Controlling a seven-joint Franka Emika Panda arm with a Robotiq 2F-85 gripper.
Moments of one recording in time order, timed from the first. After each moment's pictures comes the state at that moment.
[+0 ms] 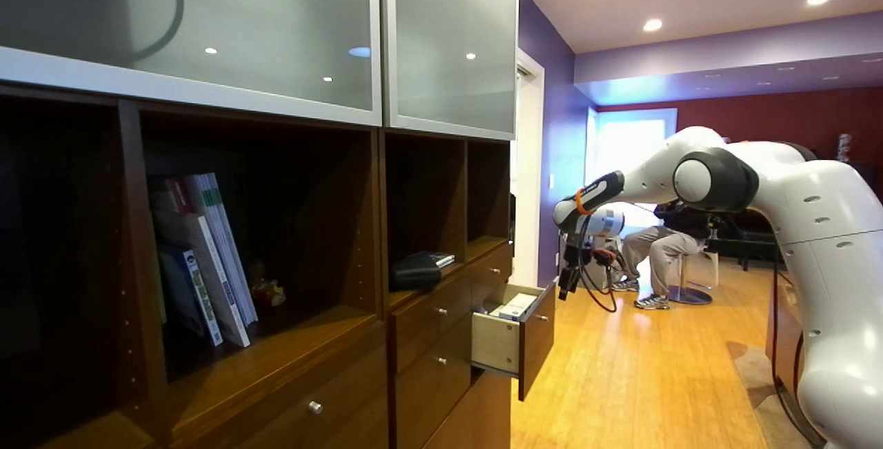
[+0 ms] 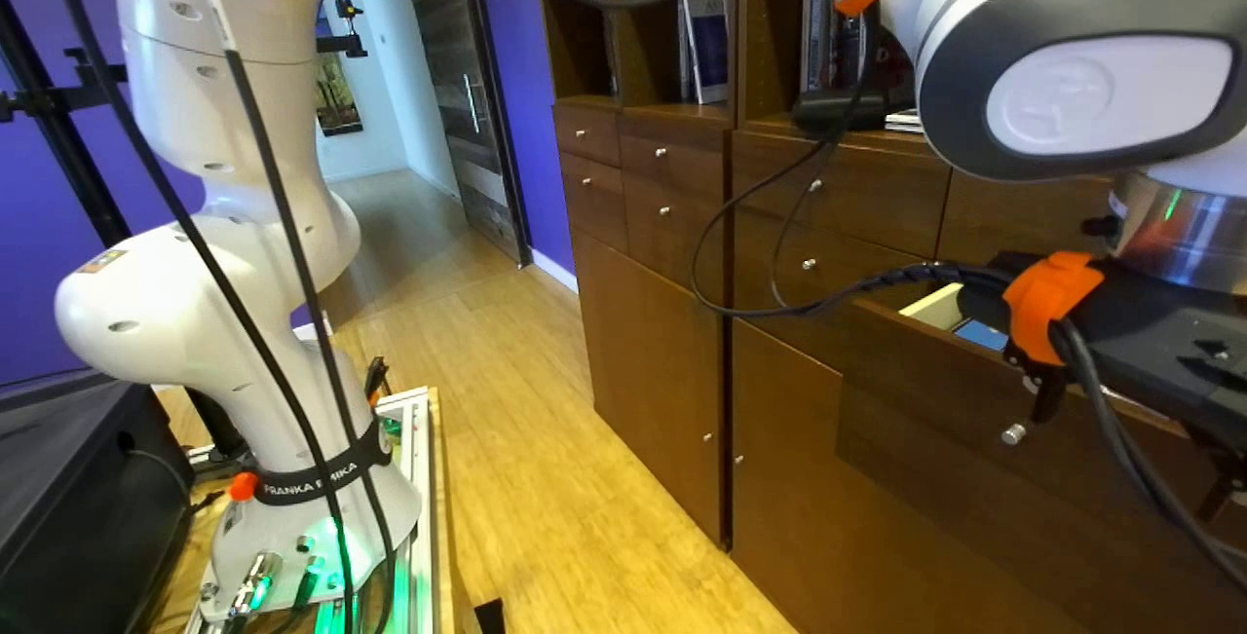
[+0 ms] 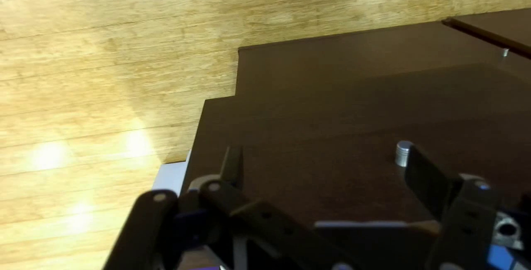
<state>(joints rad) -0.48 0.39 -0.17 -1.73 0.25 2.22 -0.84</state>
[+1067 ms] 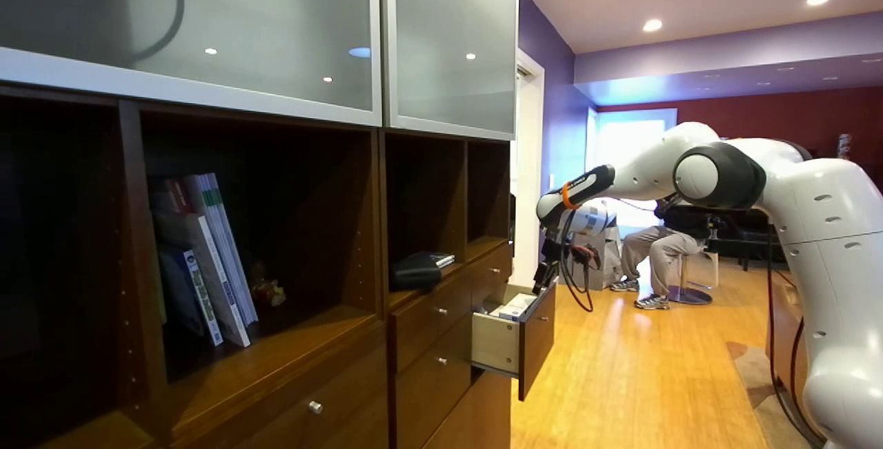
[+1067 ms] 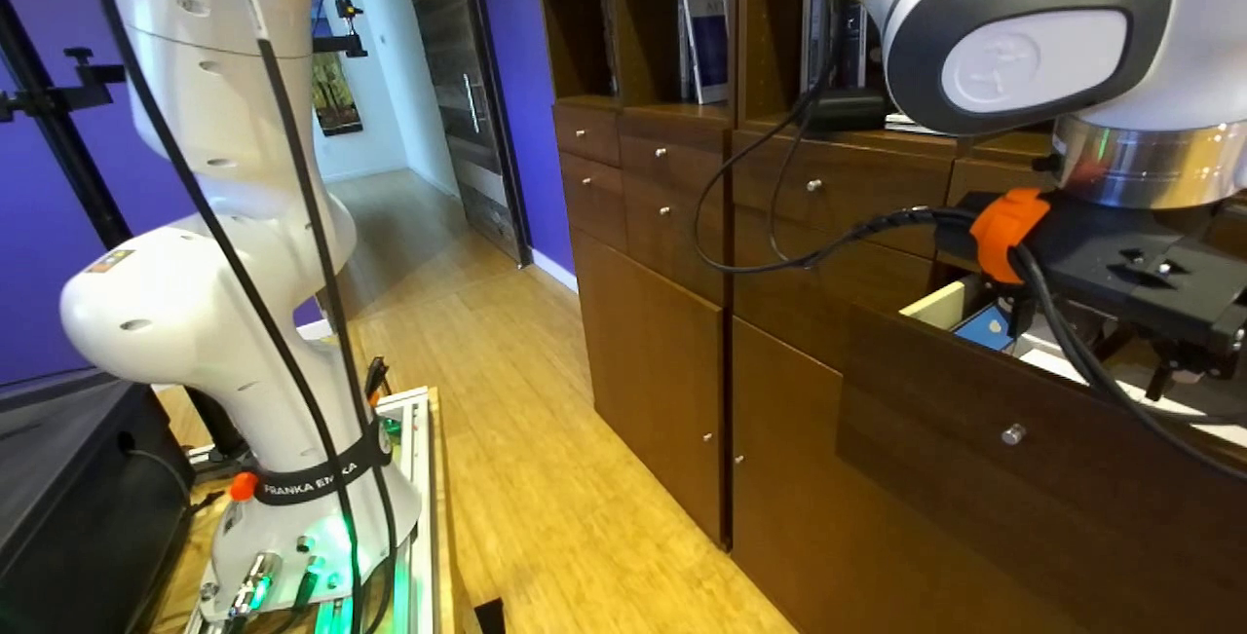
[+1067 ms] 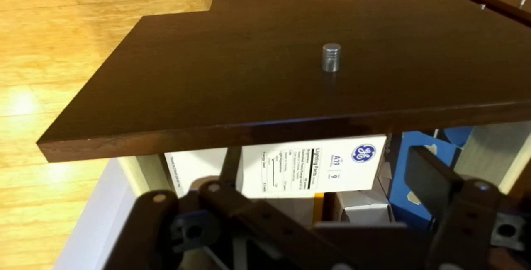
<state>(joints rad) -0.42 0.36 -0.12 -1.74 0.32 2.29 -0.85</state>
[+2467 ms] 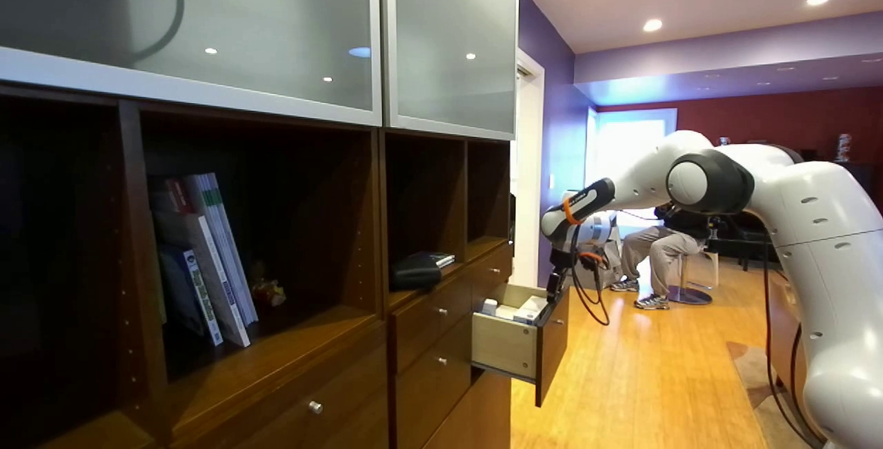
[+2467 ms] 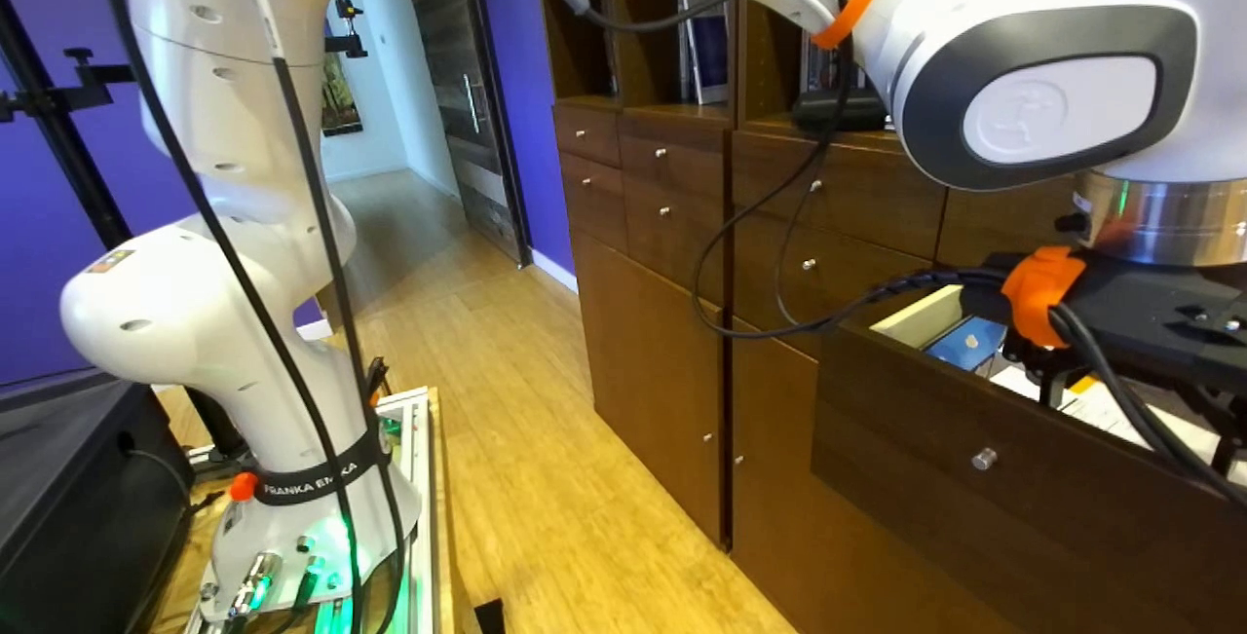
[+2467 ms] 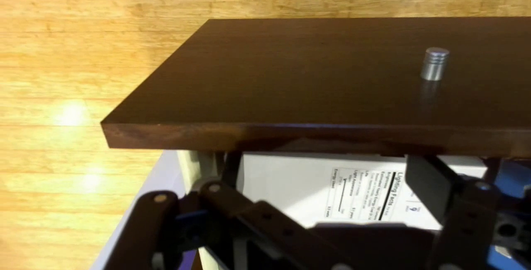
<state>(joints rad) -0.42 0.41 -0.16 -1.74 0.16 2.36 -0.84</state>
